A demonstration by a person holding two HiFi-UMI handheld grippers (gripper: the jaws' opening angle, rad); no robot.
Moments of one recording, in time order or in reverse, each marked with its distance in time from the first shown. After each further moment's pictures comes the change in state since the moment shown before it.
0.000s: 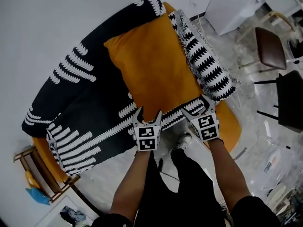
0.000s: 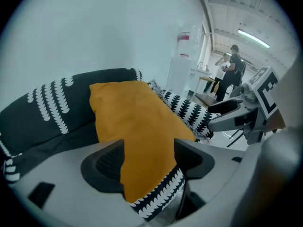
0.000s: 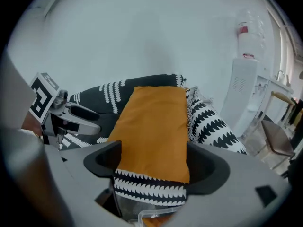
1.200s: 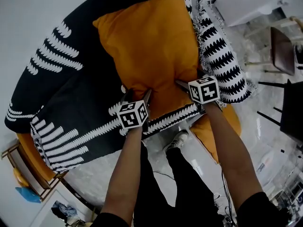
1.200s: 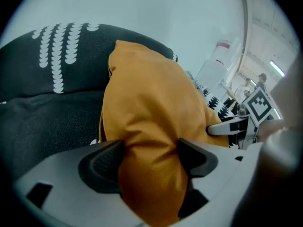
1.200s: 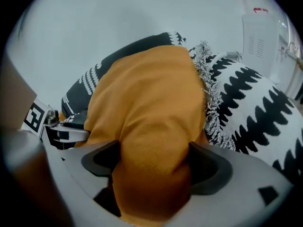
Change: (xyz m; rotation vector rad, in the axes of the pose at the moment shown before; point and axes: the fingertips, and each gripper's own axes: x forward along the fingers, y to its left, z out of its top) left arm 0.141 0.112 -0.061 -0.371 0.060 0.005; right arm 0.207 -0.036 -0.019 0.146 0.211 0.118
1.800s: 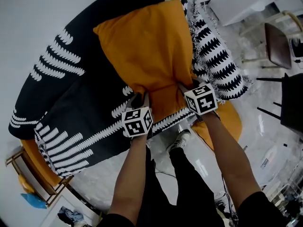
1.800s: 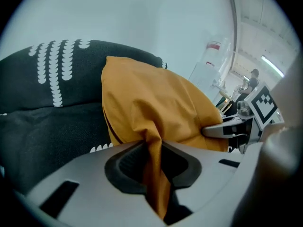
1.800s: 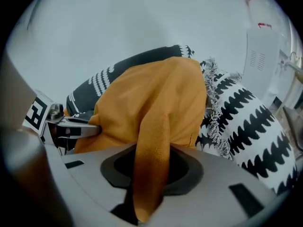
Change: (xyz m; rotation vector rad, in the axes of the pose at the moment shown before) left arm -0.038 -0.029 0.017 0.078 -0.053 -0.021; right arm -0.043 0.044 0.005 -0.060 -0.047 -0.008
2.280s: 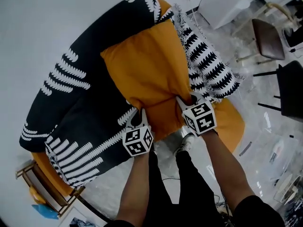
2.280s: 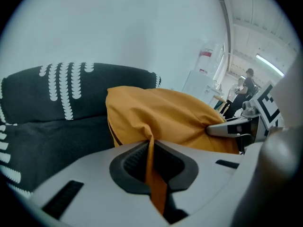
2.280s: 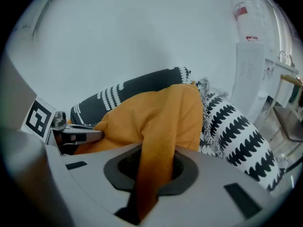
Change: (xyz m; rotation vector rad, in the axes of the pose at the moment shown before) left arm -0.083 -0.024 0.022 0.038 -0.071 0.010; right arm -0.089 0.046 0.018 0.041 -0.129 -0.016
